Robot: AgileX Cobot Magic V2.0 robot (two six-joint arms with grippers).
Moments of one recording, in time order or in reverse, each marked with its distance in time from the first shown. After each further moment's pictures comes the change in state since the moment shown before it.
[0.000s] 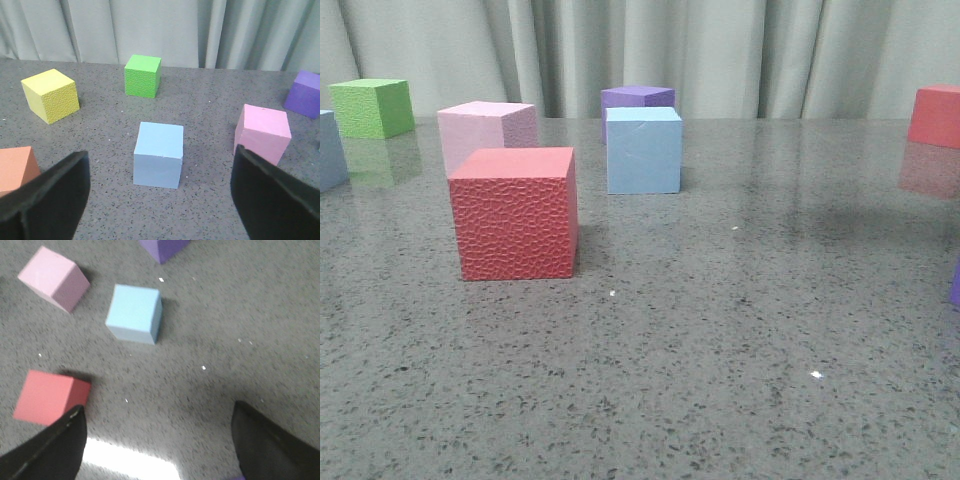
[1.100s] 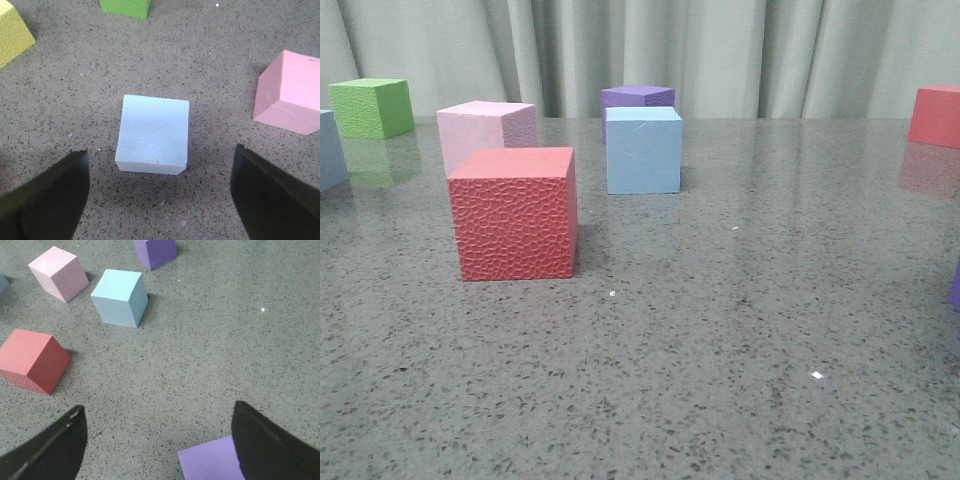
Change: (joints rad) left arm 0.000 0.696 -0.571 0.011 0.428 0.000; right arm 0.000 -0.599 0.764 -0.089 -0.462 0.023
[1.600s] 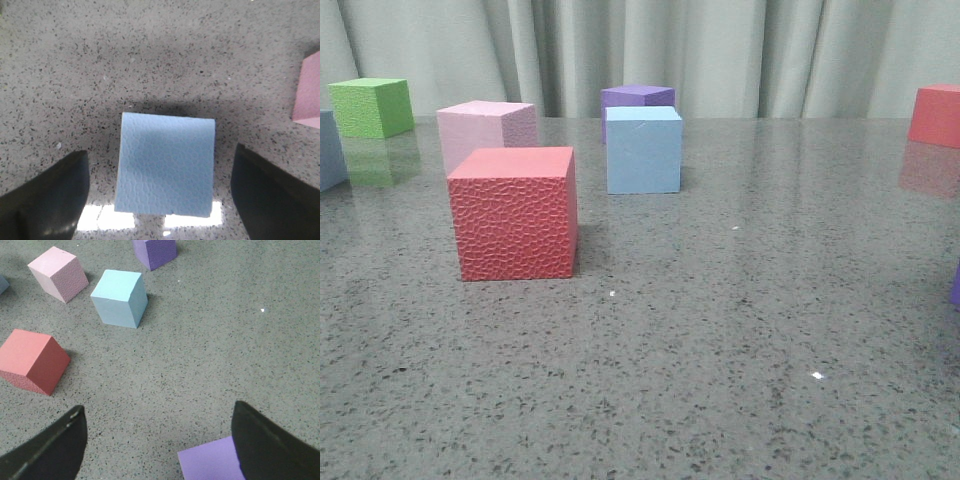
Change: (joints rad) left arm 0.000 0.290 -0.233 0.036 0.158 0.000; right arm 0.000 0.000 0.000 -0.001 0.000 0.002
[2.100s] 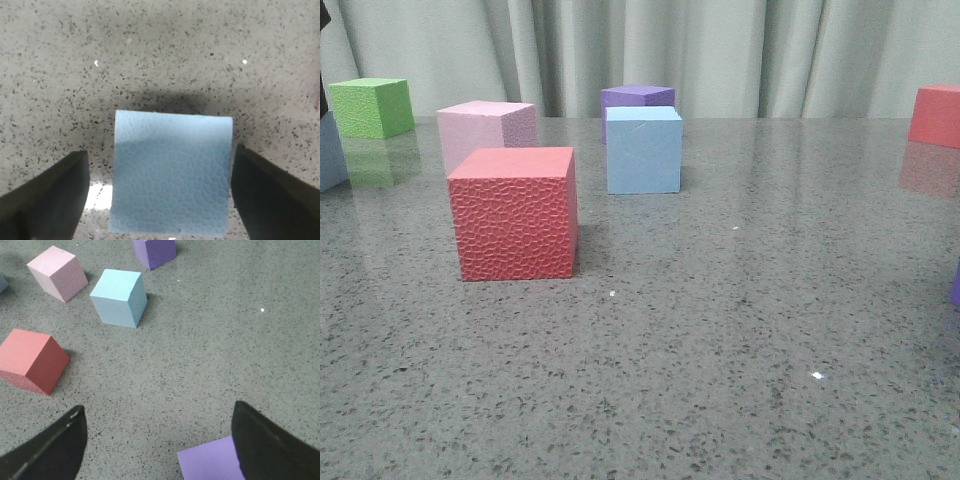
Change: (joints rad) left arm 0.000 0.064 -0.005 0.002 0.022 0.018; right arm 0.000 0.000 0.000 -0.002 0.000 0.000
